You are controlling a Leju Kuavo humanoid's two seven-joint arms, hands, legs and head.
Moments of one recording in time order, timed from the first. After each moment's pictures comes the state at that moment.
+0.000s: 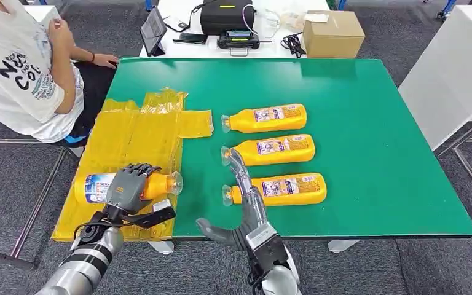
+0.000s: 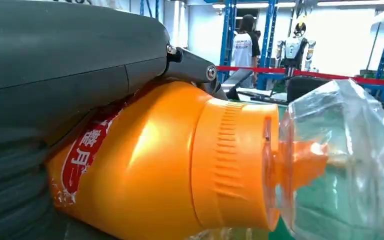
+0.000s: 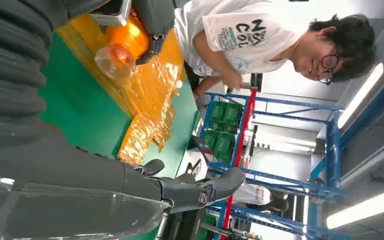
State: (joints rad) left arm -0.44 -0.07 -0.05 -0.64 -1.21 0.69 -0.48; right arm 0.02 0.23 0.52 -1.51 0.19 -0.11 -0.63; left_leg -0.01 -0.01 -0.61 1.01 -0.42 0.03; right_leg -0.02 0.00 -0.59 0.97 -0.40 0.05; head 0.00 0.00
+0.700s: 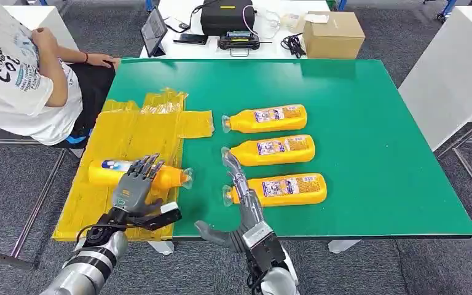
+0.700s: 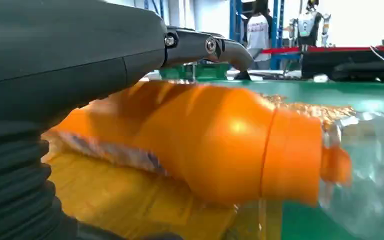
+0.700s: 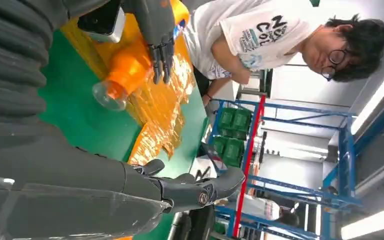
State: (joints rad) left arm -0.43 -0.07 -0.10 -0.61 -1.31 0.64 -0.34; right arm 0.03 0.24 0.52 -1.49 0.19 -0.10 -0.61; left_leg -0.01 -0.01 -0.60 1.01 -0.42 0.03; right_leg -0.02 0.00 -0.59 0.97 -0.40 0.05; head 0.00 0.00
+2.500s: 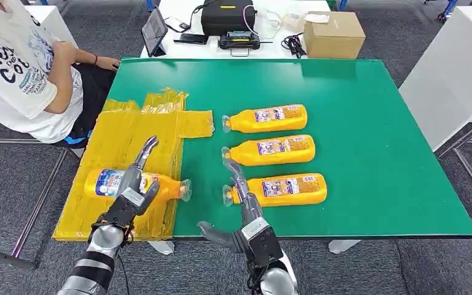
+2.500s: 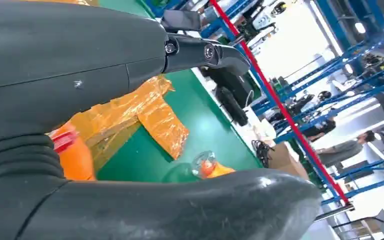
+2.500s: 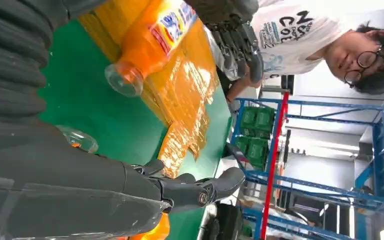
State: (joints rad) left arm -0.28 -0.14 -0.04 -1.05 -0.48 0.14 -0.67; right arm 0.03 0.26 0.48 -1.41 0.19 -0.09 -0.60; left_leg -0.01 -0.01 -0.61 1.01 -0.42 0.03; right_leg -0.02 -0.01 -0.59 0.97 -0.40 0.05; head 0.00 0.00
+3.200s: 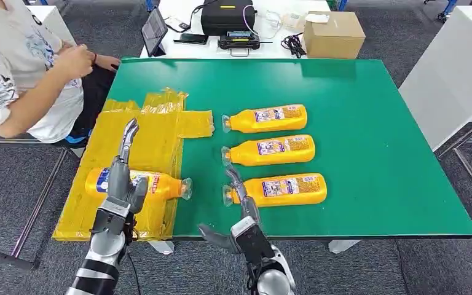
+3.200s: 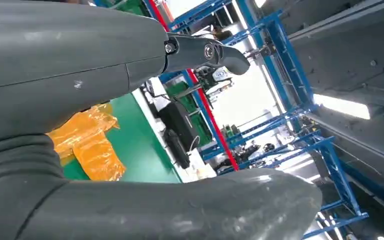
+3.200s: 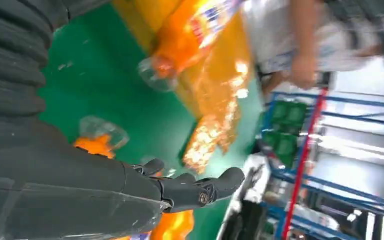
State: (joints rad) left arm -0.20 -0.17 -0.12 -1.30 -0.35 0.29 -0.68; right arm 0.02 0.24 0.48 -1.35 0.33 -0.16 -0.51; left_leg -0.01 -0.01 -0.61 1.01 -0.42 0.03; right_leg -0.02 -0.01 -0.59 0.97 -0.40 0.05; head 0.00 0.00
